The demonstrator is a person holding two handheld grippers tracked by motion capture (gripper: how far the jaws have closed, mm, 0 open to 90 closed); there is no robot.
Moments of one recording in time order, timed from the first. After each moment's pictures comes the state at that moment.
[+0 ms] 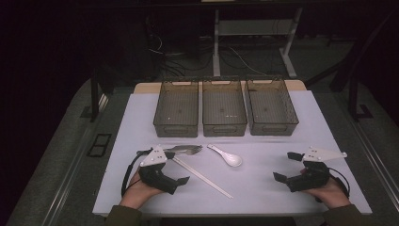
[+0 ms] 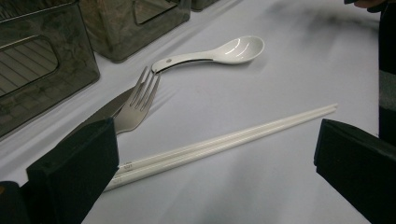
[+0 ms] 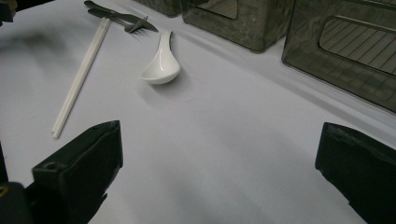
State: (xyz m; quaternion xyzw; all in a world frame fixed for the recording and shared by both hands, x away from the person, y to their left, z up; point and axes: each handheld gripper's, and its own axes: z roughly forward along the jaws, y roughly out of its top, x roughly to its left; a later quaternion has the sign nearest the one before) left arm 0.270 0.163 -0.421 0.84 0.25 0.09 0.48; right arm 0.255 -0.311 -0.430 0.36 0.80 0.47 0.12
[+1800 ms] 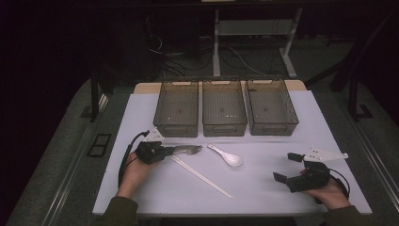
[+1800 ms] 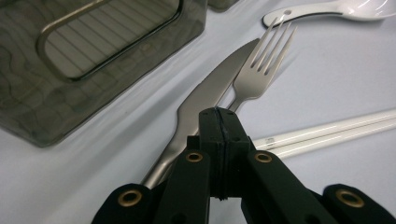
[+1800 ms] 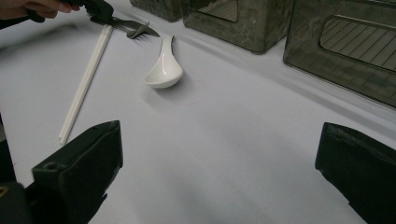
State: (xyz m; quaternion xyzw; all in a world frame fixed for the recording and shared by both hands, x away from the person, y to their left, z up) left arm 0.341 0.188 -0.436 0.87 0.31 0.11 0.37; right arm 0.252 -0.311 -0.430 0.37 0.79 0.48 0.11
